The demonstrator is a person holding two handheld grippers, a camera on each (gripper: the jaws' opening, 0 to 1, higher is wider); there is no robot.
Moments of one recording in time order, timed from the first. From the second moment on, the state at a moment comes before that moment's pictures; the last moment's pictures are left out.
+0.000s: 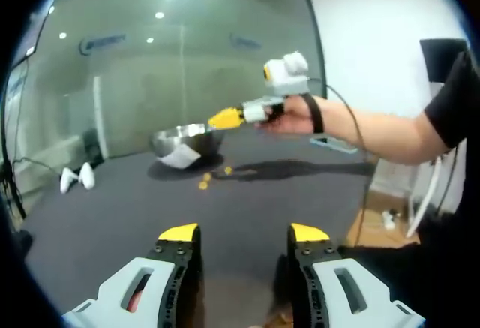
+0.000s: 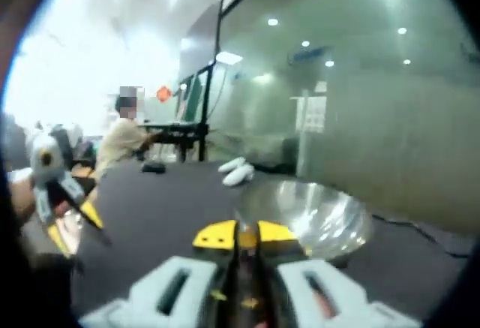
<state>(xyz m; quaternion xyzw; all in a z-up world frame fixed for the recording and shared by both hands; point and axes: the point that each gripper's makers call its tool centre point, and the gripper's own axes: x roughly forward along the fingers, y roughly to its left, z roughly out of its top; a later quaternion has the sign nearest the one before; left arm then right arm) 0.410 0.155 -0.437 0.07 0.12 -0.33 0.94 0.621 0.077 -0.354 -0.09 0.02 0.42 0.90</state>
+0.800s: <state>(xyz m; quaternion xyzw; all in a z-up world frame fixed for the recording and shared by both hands) 0.409 0.155 -0.434 0.07 0.11 -0.33 0.93 0.640 0.070 -0.345 -0.03 0.03 0.38 0.92</state>
